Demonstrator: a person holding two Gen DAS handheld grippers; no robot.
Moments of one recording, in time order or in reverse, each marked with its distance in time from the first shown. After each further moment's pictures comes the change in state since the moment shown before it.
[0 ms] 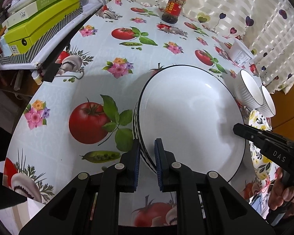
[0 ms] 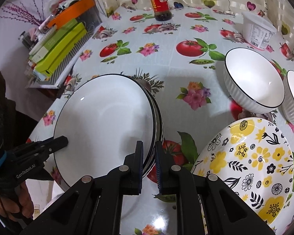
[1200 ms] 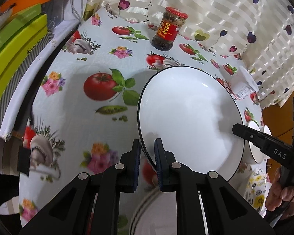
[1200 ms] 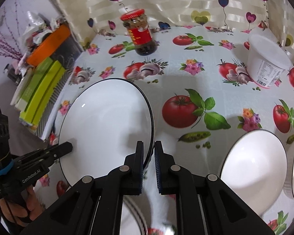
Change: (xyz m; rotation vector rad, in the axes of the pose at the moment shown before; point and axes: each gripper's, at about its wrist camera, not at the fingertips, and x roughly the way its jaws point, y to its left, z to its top) left arm 0.048 -0.003 0.148 0.048 -0.038 -0.093; right arm 0.026 -0.038 0.138 0.097 -0.081 -0.014
